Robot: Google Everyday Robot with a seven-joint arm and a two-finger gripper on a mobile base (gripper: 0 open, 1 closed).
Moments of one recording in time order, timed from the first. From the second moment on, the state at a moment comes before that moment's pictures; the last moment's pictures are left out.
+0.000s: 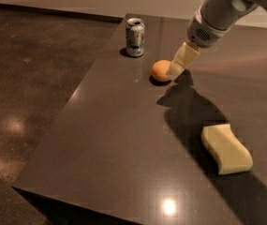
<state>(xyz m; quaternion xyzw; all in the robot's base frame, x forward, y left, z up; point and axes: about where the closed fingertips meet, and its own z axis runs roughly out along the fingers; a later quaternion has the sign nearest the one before) 0.632 -0.153 0.918 -0.48 0.85 0.01 0.24</state>
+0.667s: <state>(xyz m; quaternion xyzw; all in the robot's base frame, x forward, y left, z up) 0.653 -0.131 0.883 -0.49 0.84 0.03 0.21</state>
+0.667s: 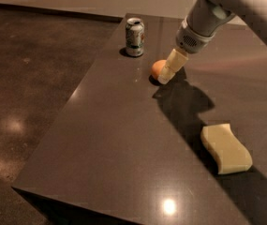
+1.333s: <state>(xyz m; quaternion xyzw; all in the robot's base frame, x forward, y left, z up) 0.651 -0.108 0.865 -0.51 0.84 0.04 0.20</state>
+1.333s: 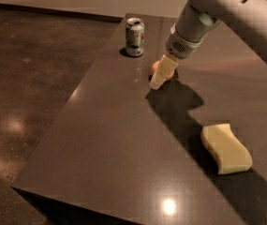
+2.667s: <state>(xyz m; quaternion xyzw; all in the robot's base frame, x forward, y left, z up) 0.645 -0.097 0.861 -0.52 0.83 0.04 0.19</state>
